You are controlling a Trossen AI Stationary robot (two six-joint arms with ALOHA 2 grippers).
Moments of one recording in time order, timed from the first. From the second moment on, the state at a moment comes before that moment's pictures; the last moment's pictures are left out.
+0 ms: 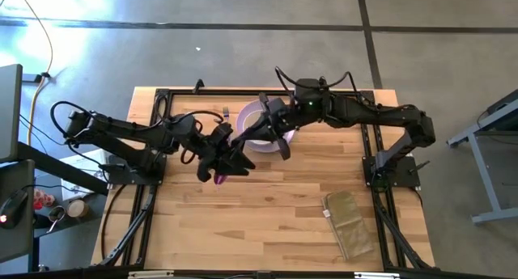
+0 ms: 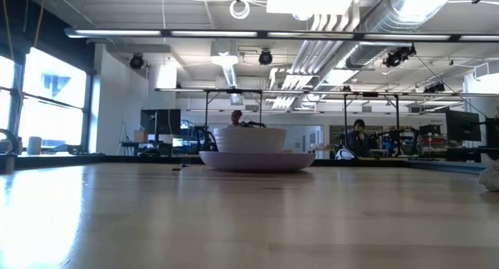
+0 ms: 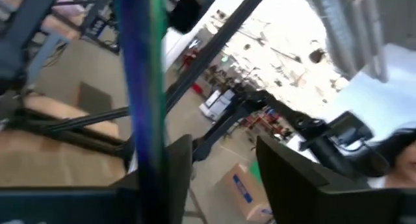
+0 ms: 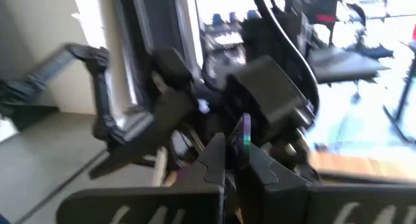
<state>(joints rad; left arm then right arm) -0.01 1.25 0.97 0.42 0.40 -0.73 -0.10 1.60 1.66 -0.18 -0.42 0.04</state>
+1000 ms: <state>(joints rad) 0.20 1.26 0.97 0.22 0.43 -0.59 -0.06 1.53 1.65 -0.33 -0.24 0.02</state>
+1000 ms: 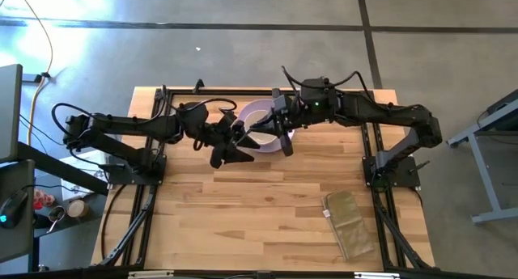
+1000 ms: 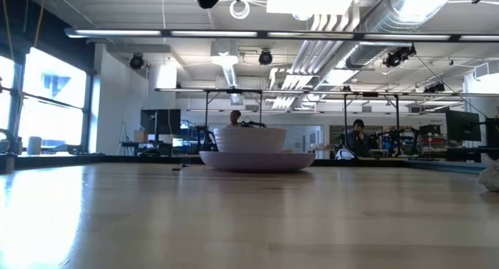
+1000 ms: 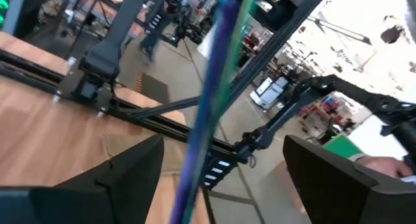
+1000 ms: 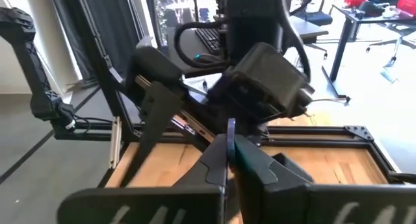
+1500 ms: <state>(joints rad) 0.20 1.26 0.97 0.12 0.40 -0.54 0.04 1.52 1.65 -0.37 -0.20 0.06</state>
